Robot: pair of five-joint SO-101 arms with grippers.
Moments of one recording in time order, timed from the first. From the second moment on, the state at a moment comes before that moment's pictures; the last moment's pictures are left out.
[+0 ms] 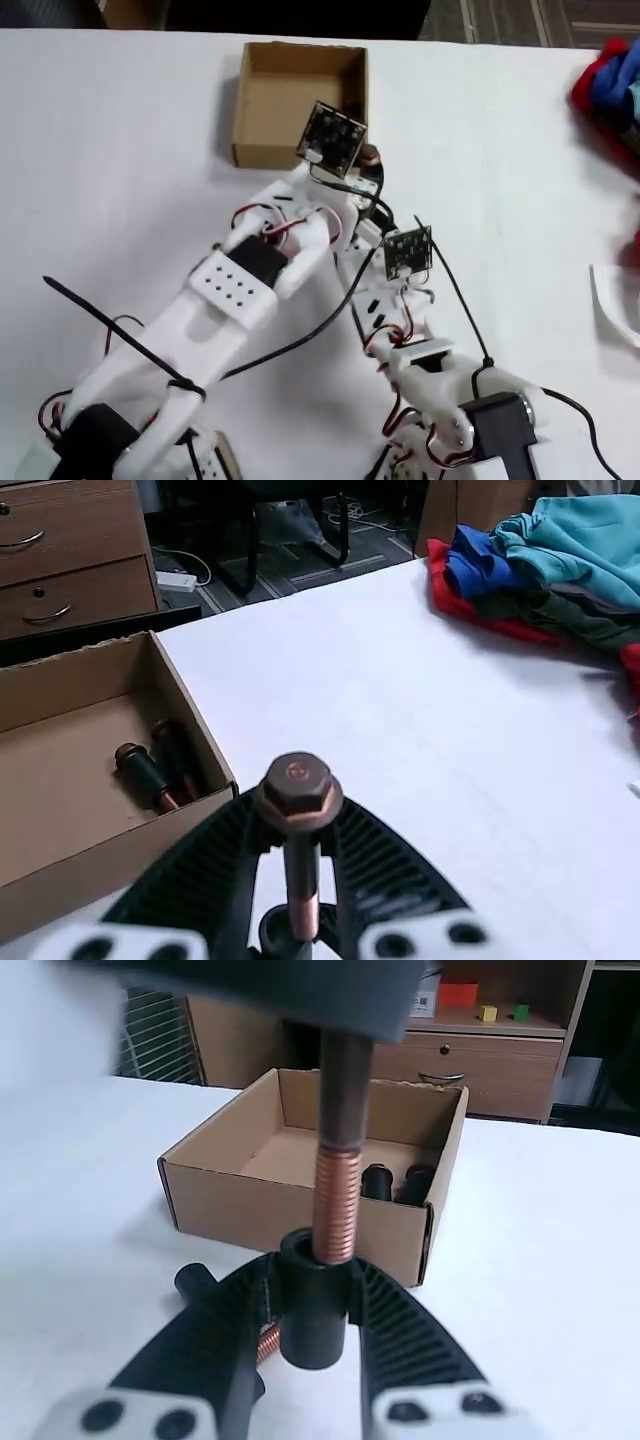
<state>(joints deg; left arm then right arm) 28.4 -20.6 35.1 16.9 7.1 -20.3 -13.7 86.0 -54.3 0.0</state>
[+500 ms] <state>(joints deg) 27.2 -20.5 38.2 17.1 7.0 -20.4 -13.7 86.0 -54.3 0.0</state>
